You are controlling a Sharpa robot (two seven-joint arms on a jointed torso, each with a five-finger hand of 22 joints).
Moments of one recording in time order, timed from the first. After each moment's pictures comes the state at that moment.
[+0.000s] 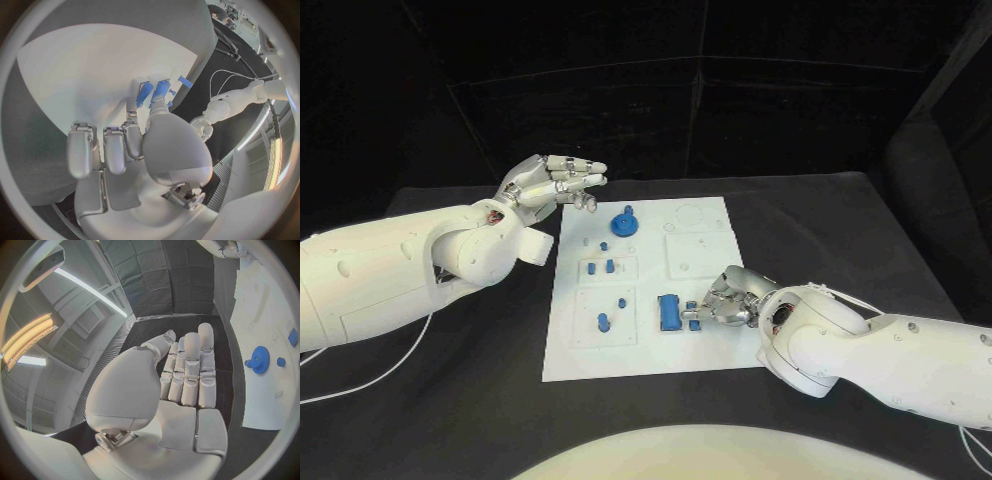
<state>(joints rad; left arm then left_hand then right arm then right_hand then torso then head) 1.27 -0.85 -0.17 1.43 0.01 -0.10 0.45 1.38 -0.11 0.38 -0.01 0.10 1.03 0.17 0.16 0.07 1.11 0.11 0.27 0.08 1.15 0.02 1.01 0.45 0.17 1.15 0.12 0.51 0.82 1.01 -0.88 -0.10 1.86 -1.27 -0.47 -0.67 1.26 0.01 -0.23 0.29 0.11 1.11 0.05 0.30 0.30 1.47 -0.02 1.30 1.31 1.47 -0.08 1.48 1.31 0.05 1.45 0.03 1.48 1.31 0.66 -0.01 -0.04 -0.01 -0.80</state>
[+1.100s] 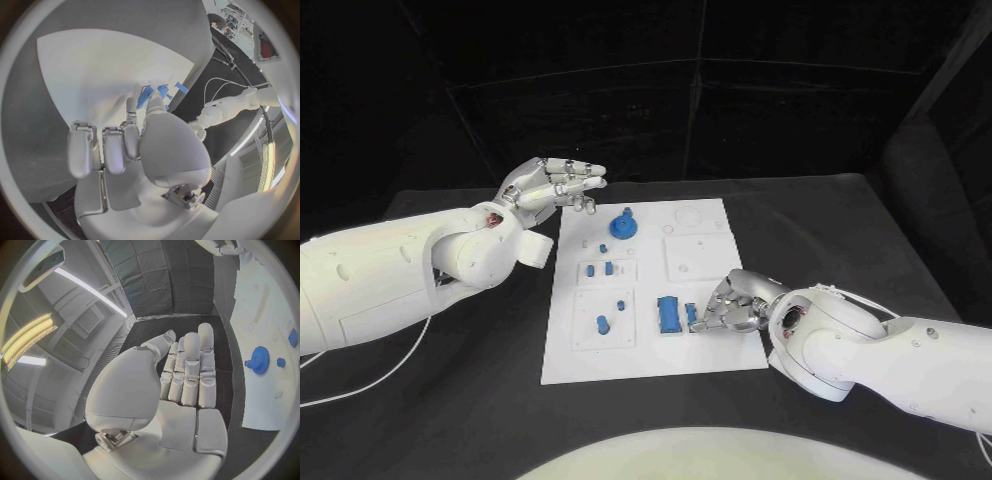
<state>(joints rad) 1.27 -0.85 -0.17 1.43 0.01 -0.10 0.45 1.38 -0.11 0.38 -0.01 0.10 1.03 0.17 0.16 0.07 1.11 0.11 0.27 0.08 1.15 0.02 1.01 0.45 0.17 1.15 0.12 0.51 0.82 1.01 -0.94 -0.10 1.88 -1.31 -0.41 -0.59 1.36 0.02 -0.23 0.22 0.15 1.10 0.06 0.30 0.33 1.47 -0.02 1.29 1.36 1.46 -0.07 1.48 1.31 0.05 1.45 0.03 1.48 1.31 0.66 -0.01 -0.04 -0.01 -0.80</state>
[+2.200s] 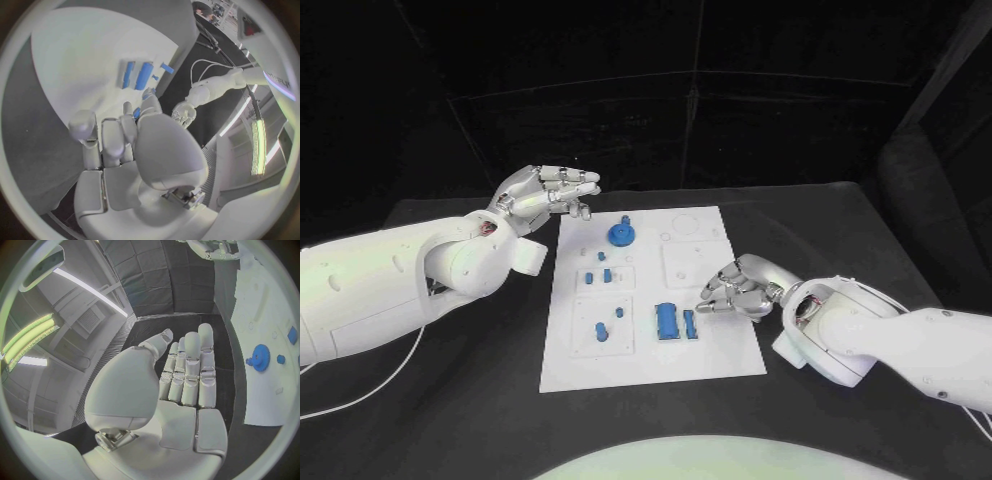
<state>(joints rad) 1.27 -0.86 -0.17 1.43 0.01 -0.10 0.45 1.35 -0.12 0.35 0.01 0.10 1.01 0.18 0.16 0.07 1.09 0.11 0.27 0.08 1.11 0.03 0.97 0.41 0.17 1.12 0.13 0.47 0.79 1.05 -0.99 -0.10 1.81 -1.02 -0.47 -0.23 1.47 0.07 -0.25 0.15 0.22 0.97 0.12 0.20 0.32 1.24 0.02 0.87 1.13 1.39 -0.04 1.14 0.92 0.15 1.12 0.07 1.16 0.86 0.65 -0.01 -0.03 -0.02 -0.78</state>
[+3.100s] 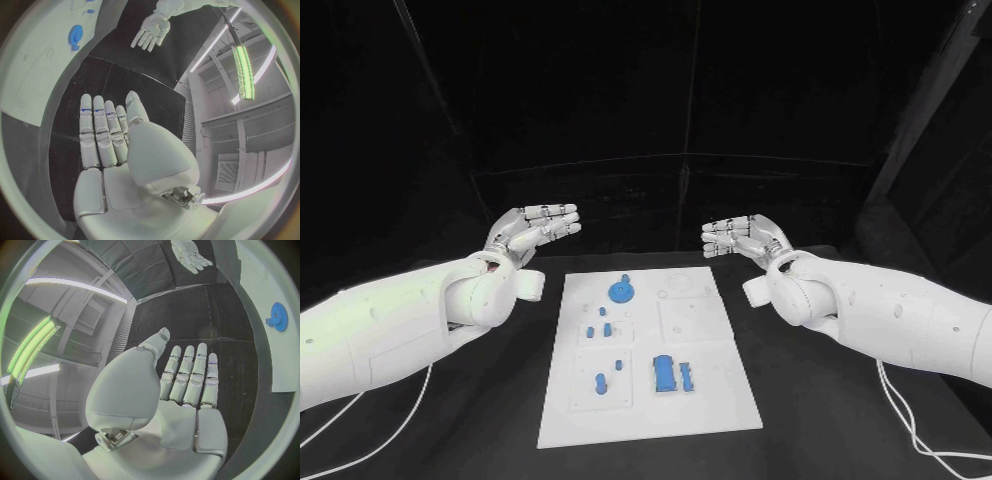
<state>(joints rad) 1.24 -0.72 -0.17 1.18 0.12 -0.22 0.51 1.37 -0.10 0.24 0.04 0.10 0.95 0.16 0.07 0.07 0.95 0.17 0.06 0.06 0.90 0.17 0.14 0.07 0.17 0.58 0.29 0.06 0.29 1.13 -0.68 -0.07 1.14 -0.21 -0.33 0.42 1.56 0.17 -0.33 0.00 0.20 0.96 0.20 0.07 0.11 1.10 0.15 0.07 0.07 1.15 0.11 0.07 0.09 0.18 0.97 0.22 0.29 0.18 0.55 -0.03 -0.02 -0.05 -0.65</state>
